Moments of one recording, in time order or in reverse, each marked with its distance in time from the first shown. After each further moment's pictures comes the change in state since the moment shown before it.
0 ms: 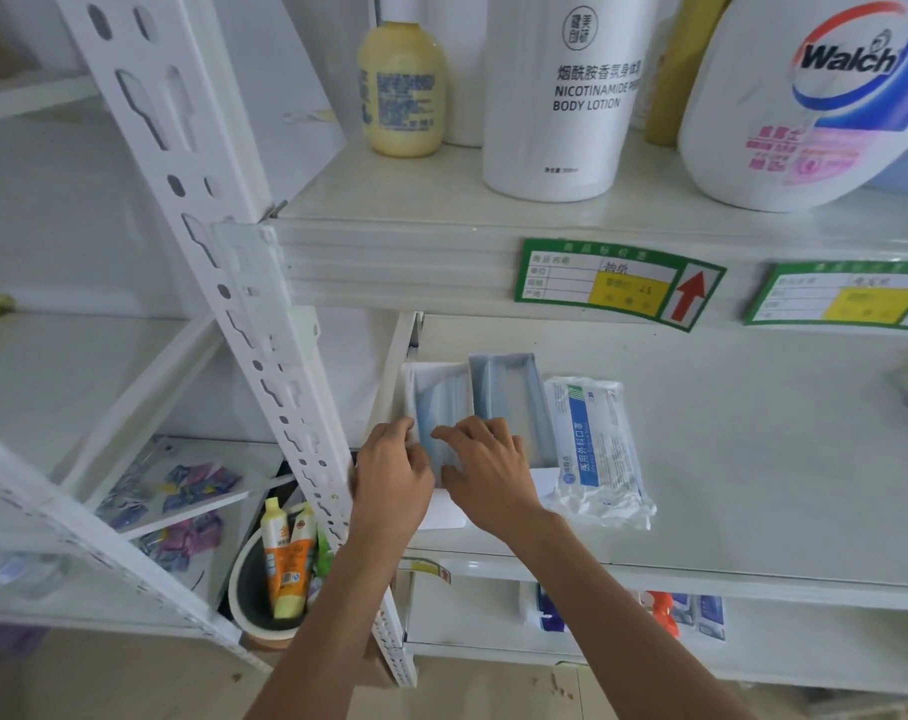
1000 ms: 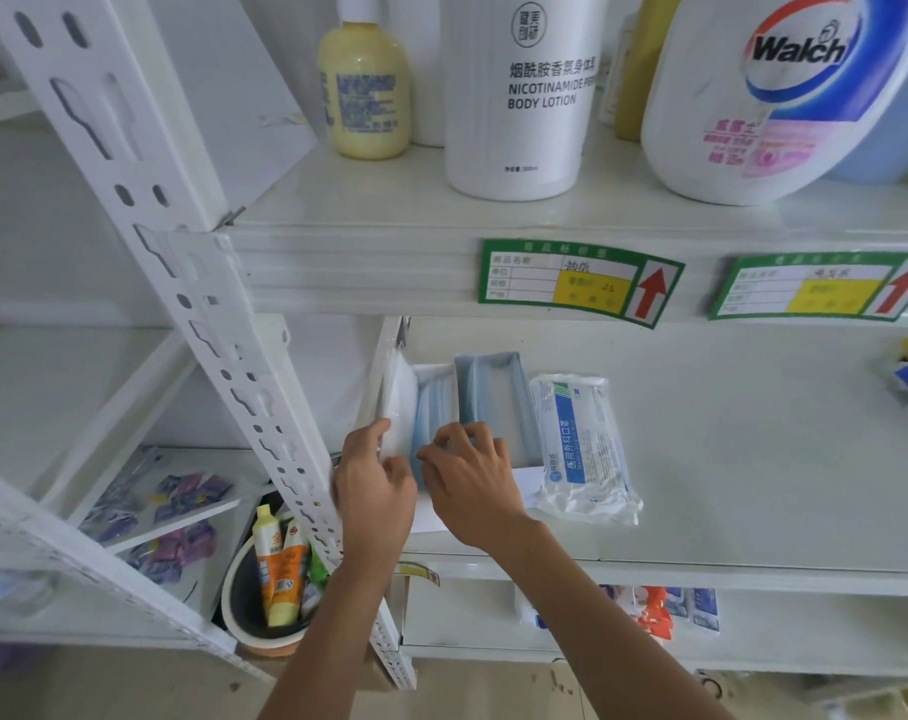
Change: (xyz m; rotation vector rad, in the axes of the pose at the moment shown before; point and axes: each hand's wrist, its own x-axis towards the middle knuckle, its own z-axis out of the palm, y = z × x) left_hand -0.013 0.001 0.009 -0.157 0.193 -0.009; right_hand -0.011 0.002 0.003 -0.083 0.043 -0.084
